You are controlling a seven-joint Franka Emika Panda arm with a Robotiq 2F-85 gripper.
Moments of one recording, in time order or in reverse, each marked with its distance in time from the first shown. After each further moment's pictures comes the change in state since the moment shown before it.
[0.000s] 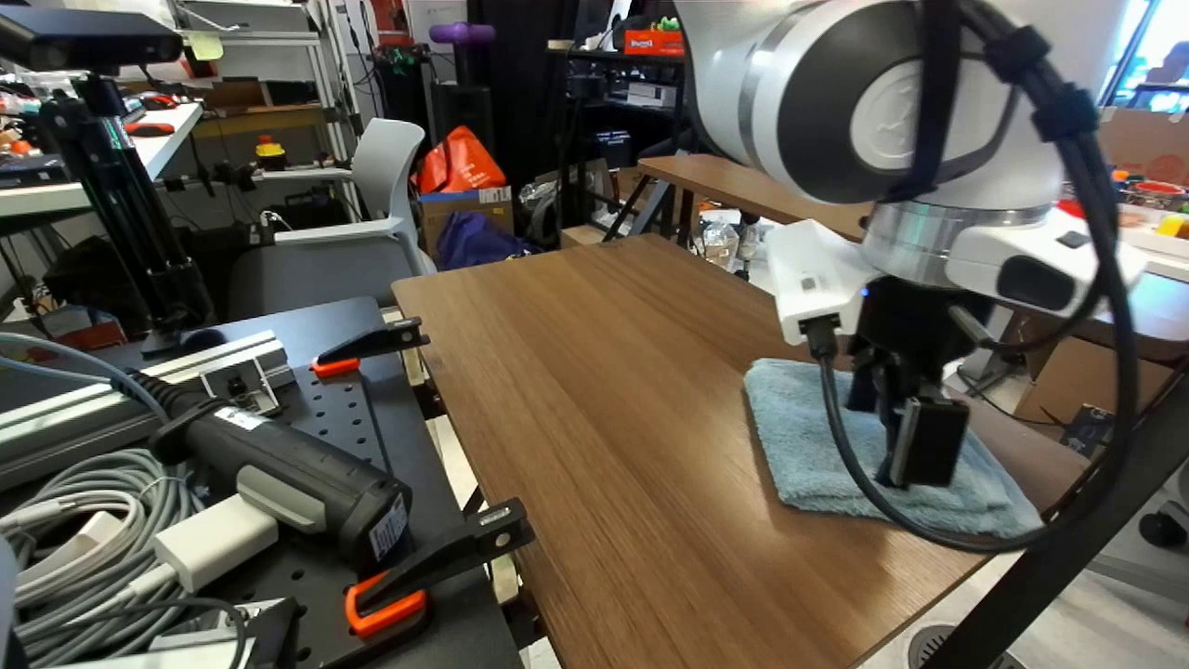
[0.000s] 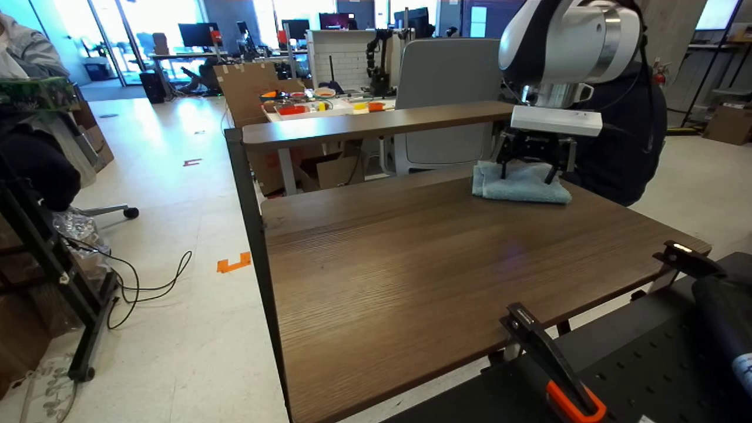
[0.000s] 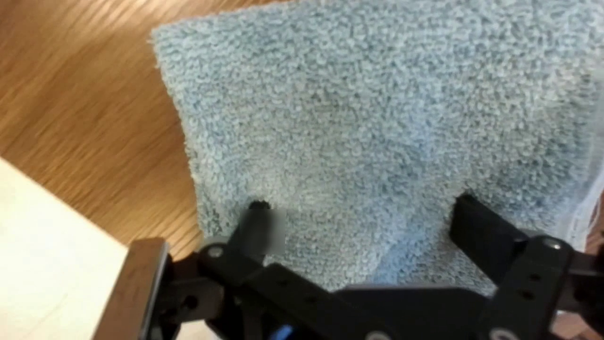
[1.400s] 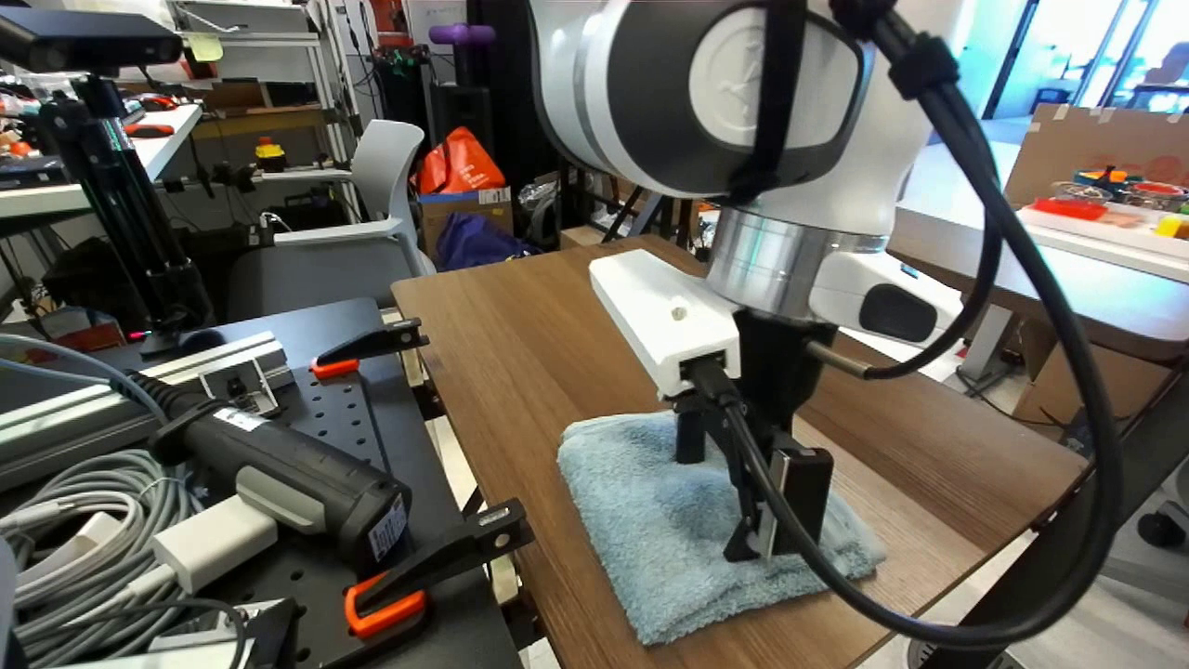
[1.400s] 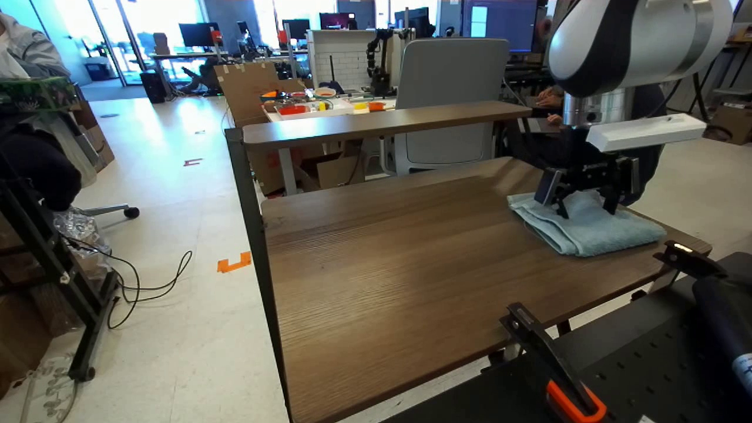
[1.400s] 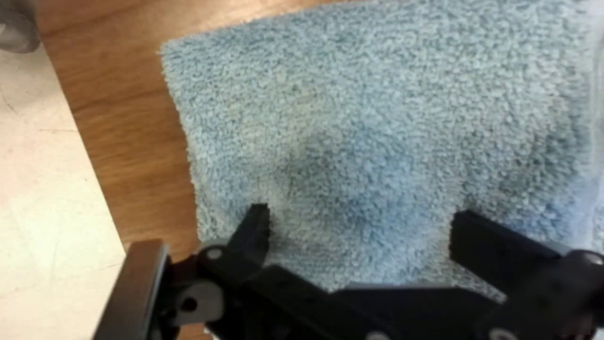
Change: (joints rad) arm 0.001 -0.221 0.004 -0.411 -0.231 -0.042 -0.284
